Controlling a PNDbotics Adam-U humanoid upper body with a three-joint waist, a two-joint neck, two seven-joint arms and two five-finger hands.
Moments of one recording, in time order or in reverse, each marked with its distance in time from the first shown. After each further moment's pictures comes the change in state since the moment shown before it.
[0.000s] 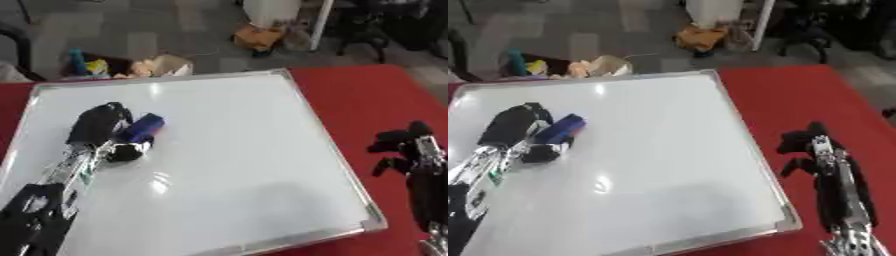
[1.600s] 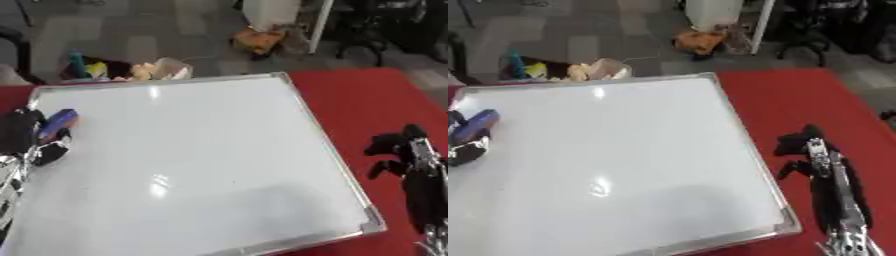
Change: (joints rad) left arm 0.036 0.146 0.150 0.089 -0.004 0.180 0.114; right arm 0.005 0.000 0.000 0.000 0.000 0.000 0.000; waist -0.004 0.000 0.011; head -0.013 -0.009
